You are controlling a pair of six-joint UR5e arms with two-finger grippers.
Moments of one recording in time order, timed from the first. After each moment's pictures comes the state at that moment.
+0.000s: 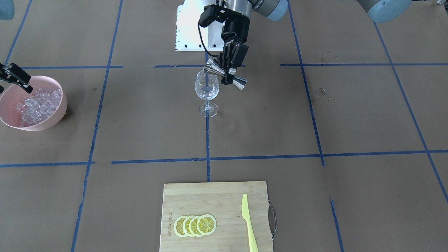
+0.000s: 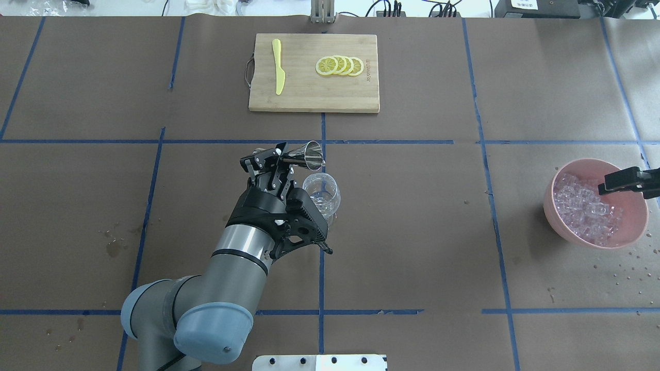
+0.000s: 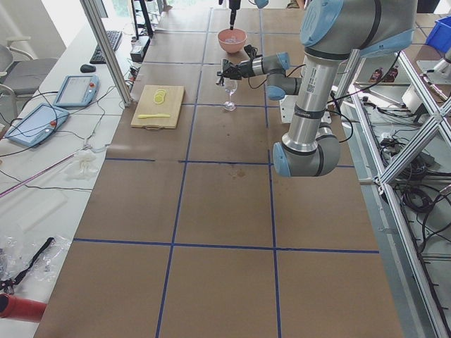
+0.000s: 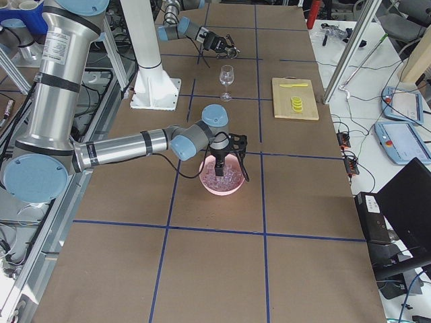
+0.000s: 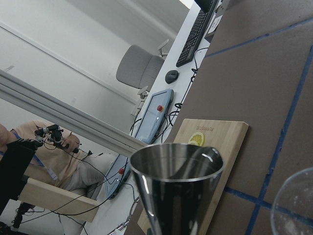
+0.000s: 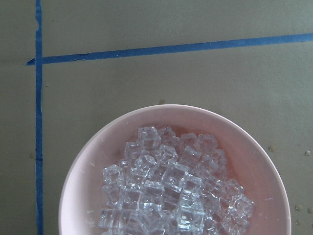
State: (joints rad) left arm -0.16 -2.09 -1.87 -2.11 -0.56 0.10; right arm 1.06 -1.82 1.99 -1.15 2.20 0.83
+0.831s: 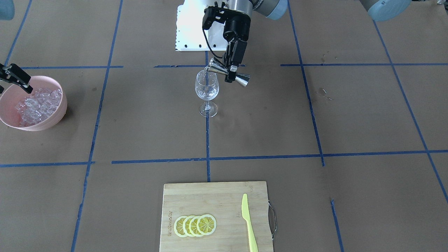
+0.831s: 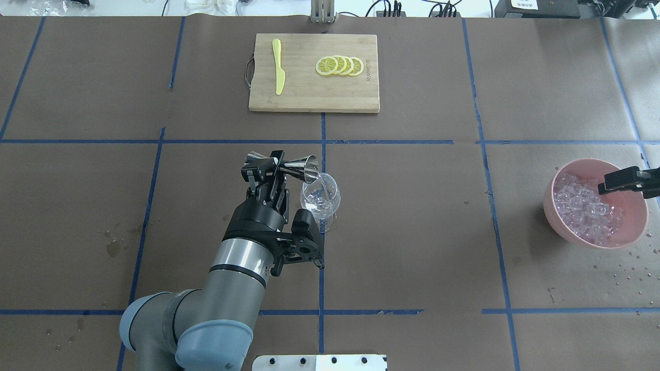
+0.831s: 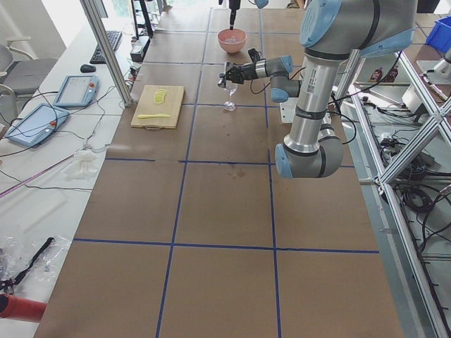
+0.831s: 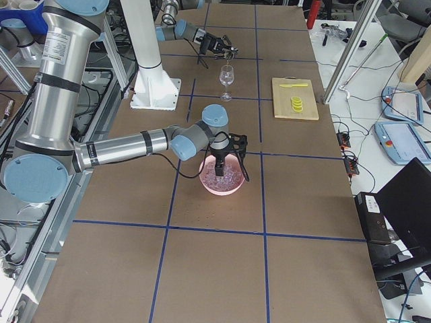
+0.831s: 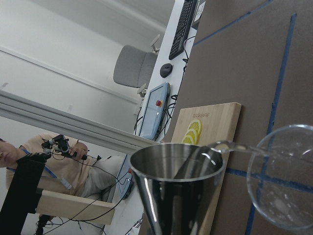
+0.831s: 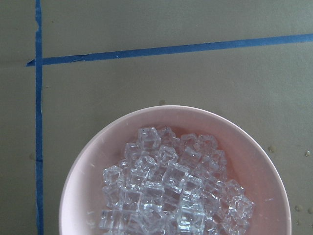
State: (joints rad) left arm -0.14 -2.07 -1.87 -2.10 -0.49 0.30; right arm 1.06 -1.82 1.99 -1.15 2.20 0.83
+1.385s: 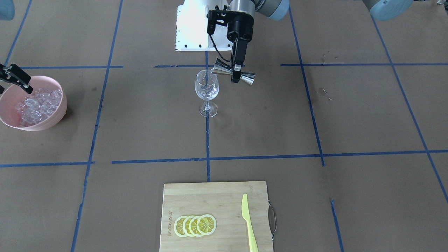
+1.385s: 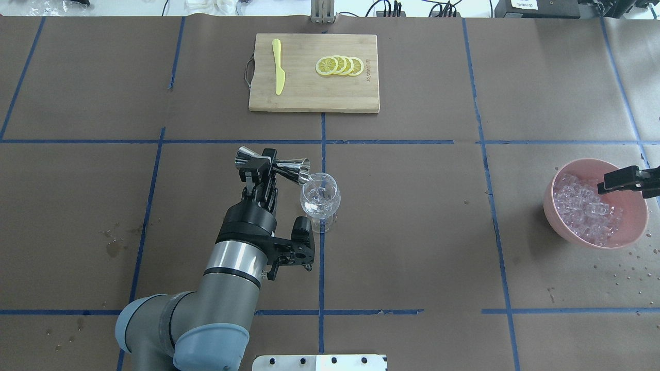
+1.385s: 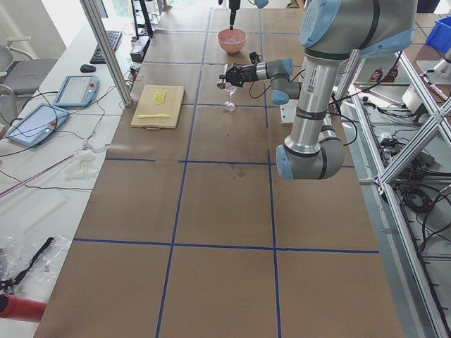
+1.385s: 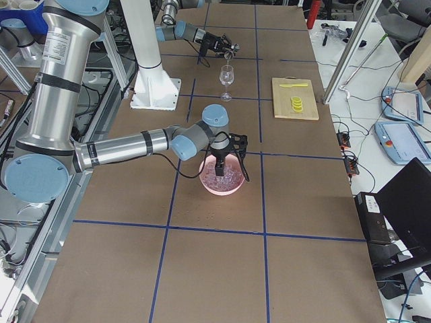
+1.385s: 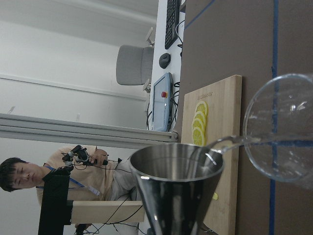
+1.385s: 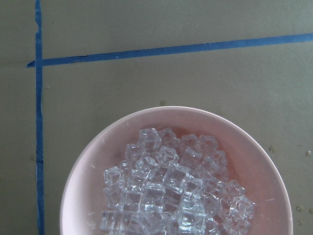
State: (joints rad) left arm -0.13 -2.05 -1.87 -2.10 -0.44 0.46; right arm 1.06 -1.81 1.99 -1.15 2.20 0.84
